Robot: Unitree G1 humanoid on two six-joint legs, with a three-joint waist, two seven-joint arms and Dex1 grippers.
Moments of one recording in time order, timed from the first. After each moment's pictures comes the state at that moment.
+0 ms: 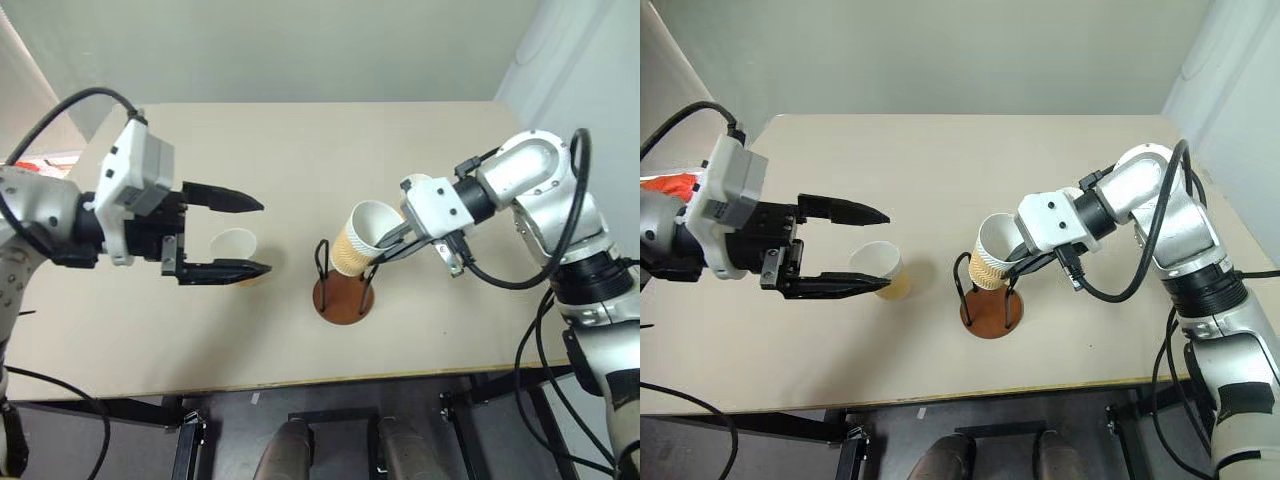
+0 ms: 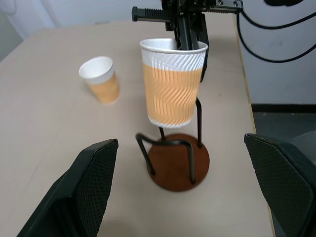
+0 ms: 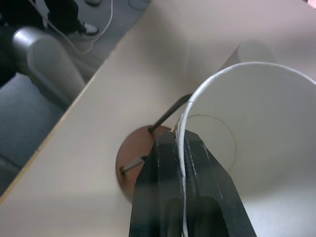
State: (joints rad) left arm -0.50 1.17 0.29 -0.40 -0.82 0.80 -1.22; right arm -1.02 -0.68 0.37 0.02 0.20 0.16 1.61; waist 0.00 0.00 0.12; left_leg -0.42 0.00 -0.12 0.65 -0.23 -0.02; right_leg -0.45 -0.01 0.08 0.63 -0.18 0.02
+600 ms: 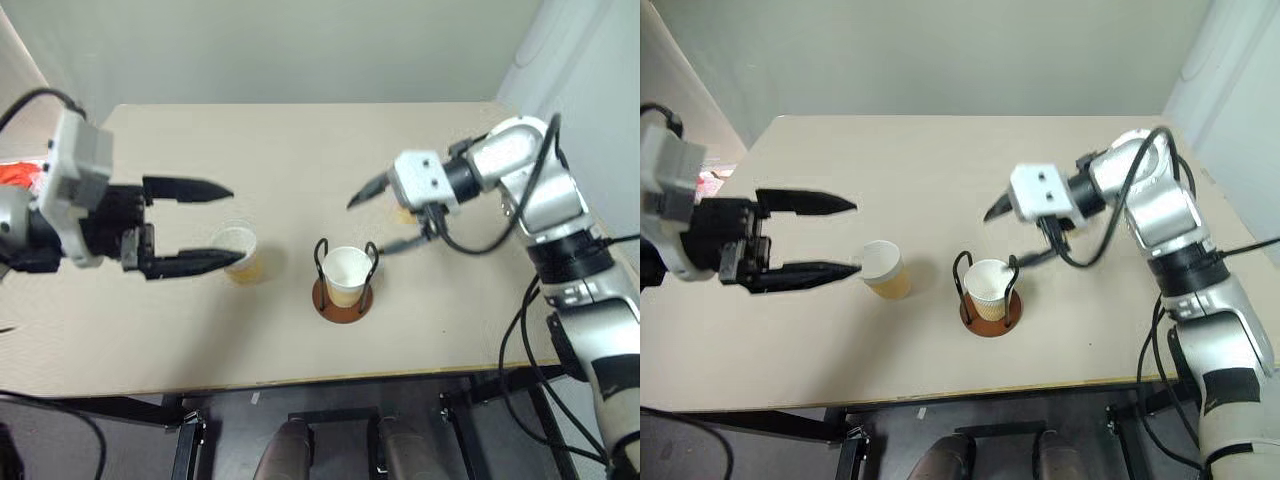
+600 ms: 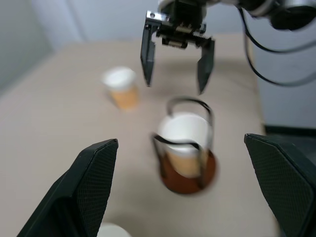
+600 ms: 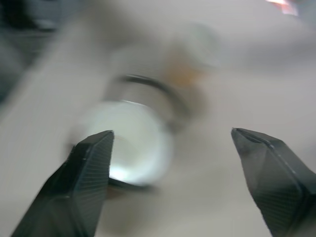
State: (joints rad) left arm -0.52 1.08 0.37 -0.29 -0.80 0.72 -1.14; right arm -1.19 -0.61 0.33 0.41 0.10 0.06 1.41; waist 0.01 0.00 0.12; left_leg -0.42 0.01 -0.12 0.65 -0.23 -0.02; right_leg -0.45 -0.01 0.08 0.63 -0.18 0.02
